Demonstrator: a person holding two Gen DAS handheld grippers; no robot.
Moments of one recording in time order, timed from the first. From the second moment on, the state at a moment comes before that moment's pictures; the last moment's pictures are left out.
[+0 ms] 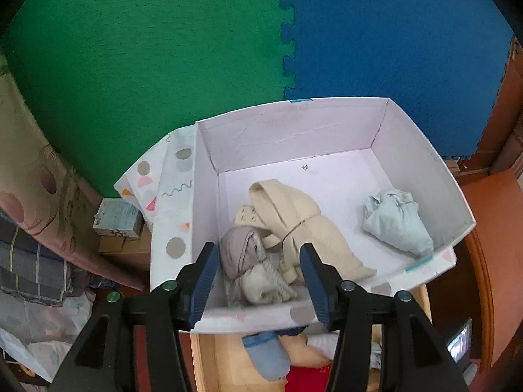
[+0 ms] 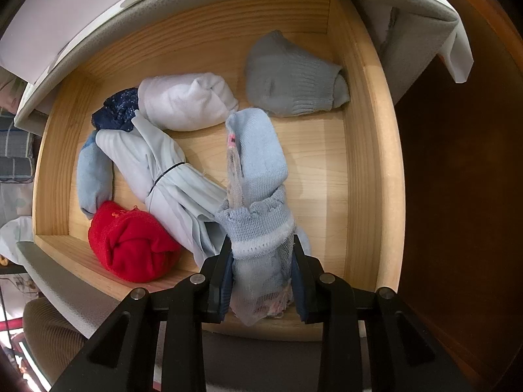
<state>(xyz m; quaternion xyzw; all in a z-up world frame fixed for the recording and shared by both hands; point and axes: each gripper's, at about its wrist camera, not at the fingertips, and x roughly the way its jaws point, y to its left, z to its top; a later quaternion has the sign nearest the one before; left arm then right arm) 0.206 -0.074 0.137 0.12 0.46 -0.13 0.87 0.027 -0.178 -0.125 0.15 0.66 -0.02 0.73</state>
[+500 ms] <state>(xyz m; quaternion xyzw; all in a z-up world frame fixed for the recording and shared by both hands) 0.113 0.000 0.091 0.09 0.47 -0.08 0.87 0.029 -0.164 -0.120 0.13 0.66 -0.03 0.73</state>
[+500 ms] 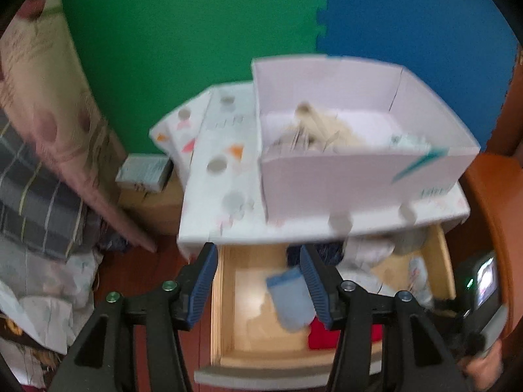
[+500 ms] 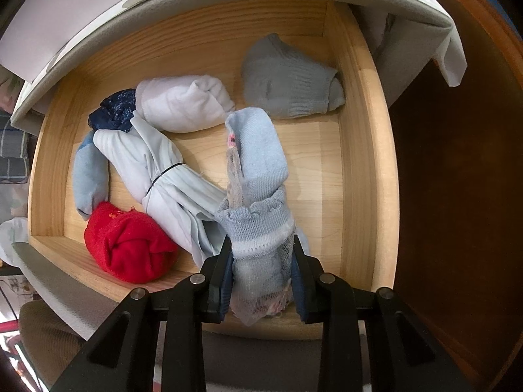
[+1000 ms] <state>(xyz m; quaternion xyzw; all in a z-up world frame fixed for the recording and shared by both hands) 0.082 0.023 -0.022 0.06 0.54 -0.03 0.84 0.028 -0.144 -0.119 0.11 0.66 -0.04 0.74</state>
